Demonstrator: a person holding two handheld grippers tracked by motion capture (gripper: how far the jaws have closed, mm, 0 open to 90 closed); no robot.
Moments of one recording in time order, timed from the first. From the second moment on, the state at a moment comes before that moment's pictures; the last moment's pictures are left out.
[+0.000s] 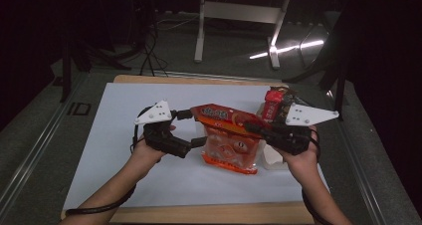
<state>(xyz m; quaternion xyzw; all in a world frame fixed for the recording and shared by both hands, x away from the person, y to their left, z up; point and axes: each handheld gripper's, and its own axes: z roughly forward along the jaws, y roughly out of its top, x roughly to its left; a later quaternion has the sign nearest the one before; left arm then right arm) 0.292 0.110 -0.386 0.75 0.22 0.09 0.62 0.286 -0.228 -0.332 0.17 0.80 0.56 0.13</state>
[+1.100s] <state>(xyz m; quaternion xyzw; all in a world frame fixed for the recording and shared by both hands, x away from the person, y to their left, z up) 0.262 0.139 -0.449 0.75 0.25 0.14 0.60 0.295 -0.301 -0.268 0.23 0.75 0.58 0.22</state>
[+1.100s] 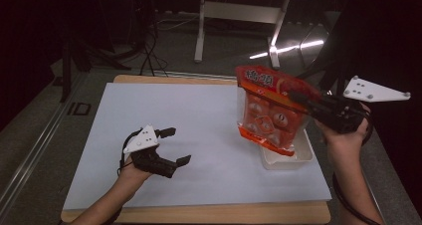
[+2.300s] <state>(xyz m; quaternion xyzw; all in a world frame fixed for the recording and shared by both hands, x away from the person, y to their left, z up) 0.250 0.164 -0.501 0.76 0.29 0.14 0.56 0.331 -0.353 -0.334 0.32 0.75 0.54 0.19</state>
